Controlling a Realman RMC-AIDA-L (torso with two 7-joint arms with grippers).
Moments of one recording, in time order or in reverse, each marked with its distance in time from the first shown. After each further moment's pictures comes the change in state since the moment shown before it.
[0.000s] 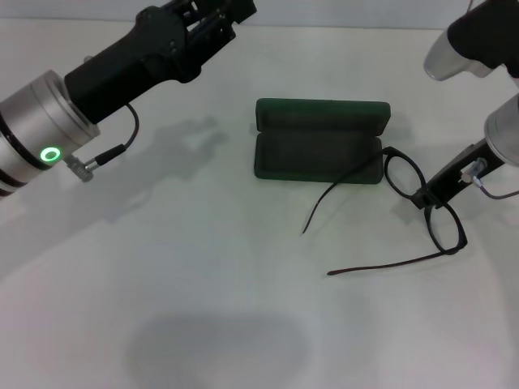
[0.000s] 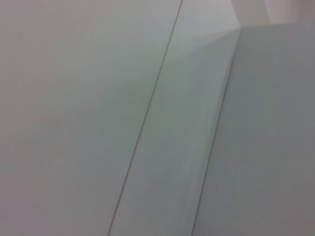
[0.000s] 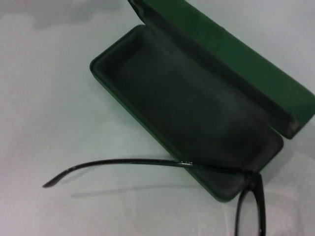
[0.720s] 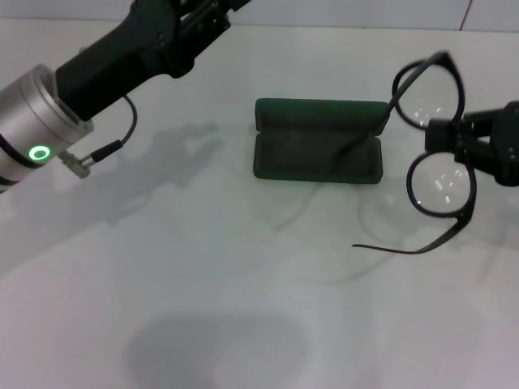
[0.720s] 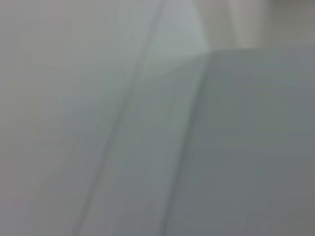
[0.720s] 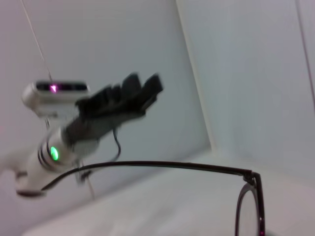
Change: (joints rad) left arm -0.018 0.007 -0.014 -0.018 -0.017 0.107 -0.002; right arm -0.415 -0.007 0.432 -0.048 0.865 -0.231 -0.878
